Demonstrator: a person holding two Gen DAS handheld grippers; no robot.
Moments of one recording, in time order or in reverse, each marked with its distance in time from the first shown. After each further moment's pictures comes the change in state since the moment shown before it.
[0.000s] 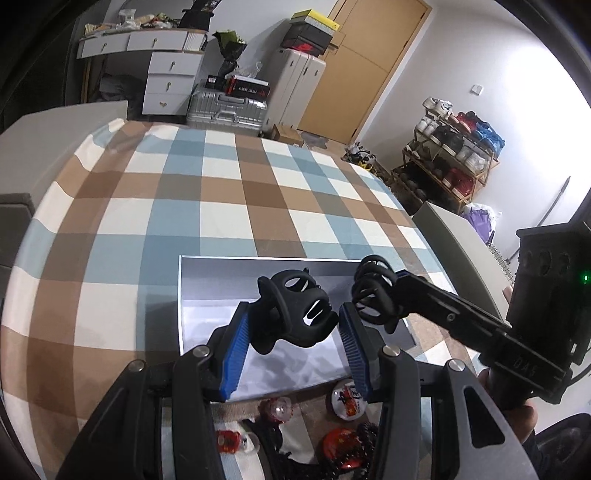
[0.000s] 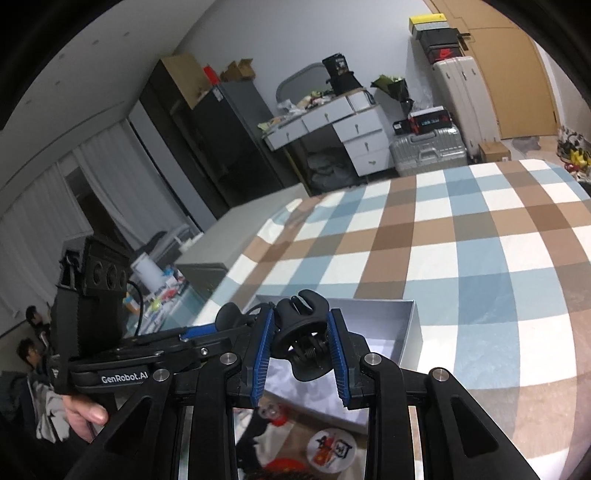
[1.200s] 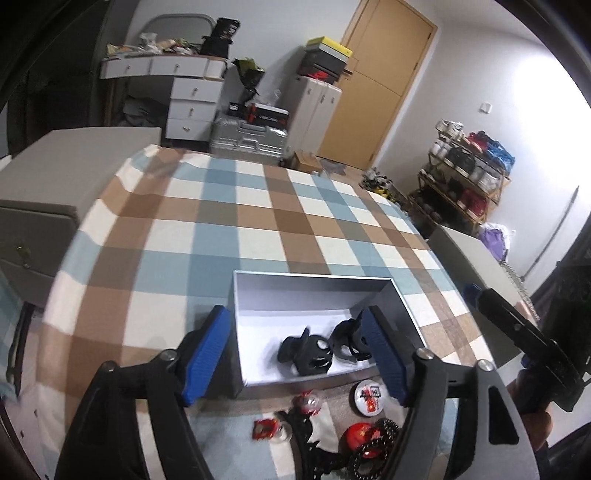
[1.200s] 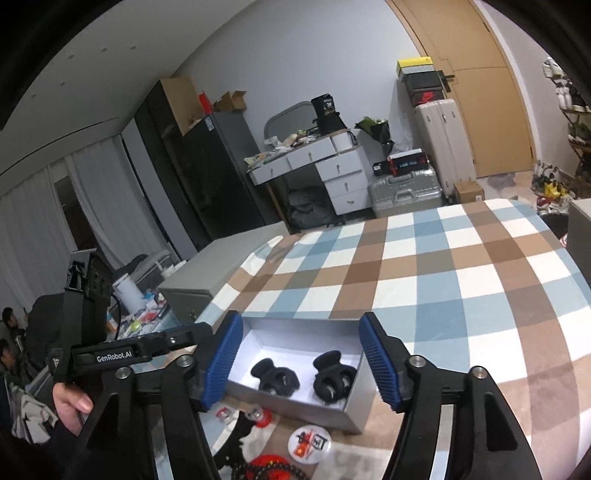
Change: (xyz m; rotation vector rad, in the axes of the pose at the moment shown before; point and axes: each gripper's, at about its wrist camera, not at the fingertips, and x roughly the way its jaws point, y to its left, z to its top) left arm -0.041 0.008 -0.009 0.003 -0.121 0.110; right arm -0.063 0.014 -0.011 -0.035 -0.175 -0.100
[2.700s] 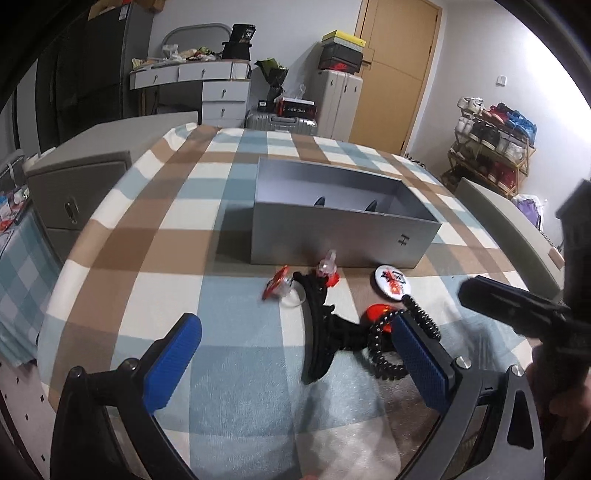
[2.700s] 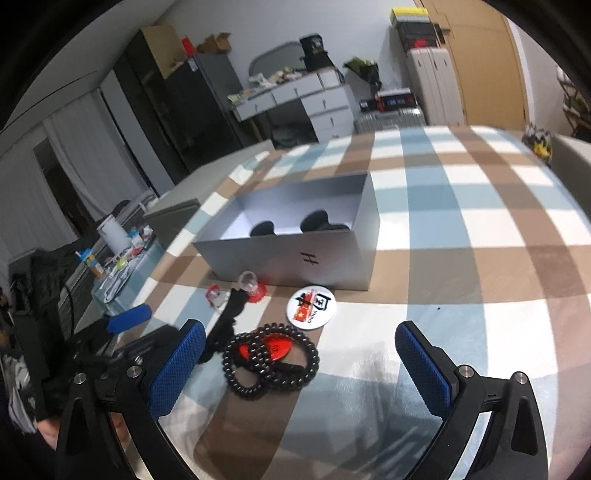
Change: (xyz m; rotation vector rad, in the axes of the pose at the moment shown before) left arm -0.015 -0.017 -0.106 0.048 -0.011 0.181; right arm 0.009 0.005 -0.085 0.029 0.287 -0.074
